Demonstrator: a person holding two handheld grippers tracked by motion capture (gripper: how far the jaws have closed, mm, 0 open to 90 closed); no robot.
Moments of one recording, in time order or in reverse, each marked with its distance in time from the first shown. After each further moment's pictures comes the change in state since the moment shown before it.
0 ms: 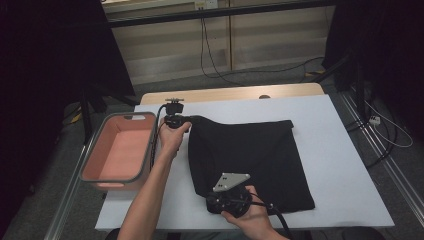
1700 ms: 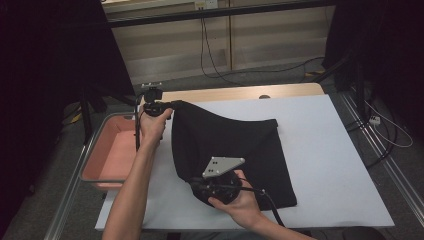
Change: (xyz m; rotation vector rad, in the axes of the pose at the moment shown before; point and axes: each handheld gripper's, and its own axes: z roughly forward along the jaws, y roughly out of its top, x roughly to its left) left arm 0.016 0.036 -0.060 -0.104 0.078 -0.006; right arm 0.003 0.055 -0.010 -0.168 0.083 -0.053
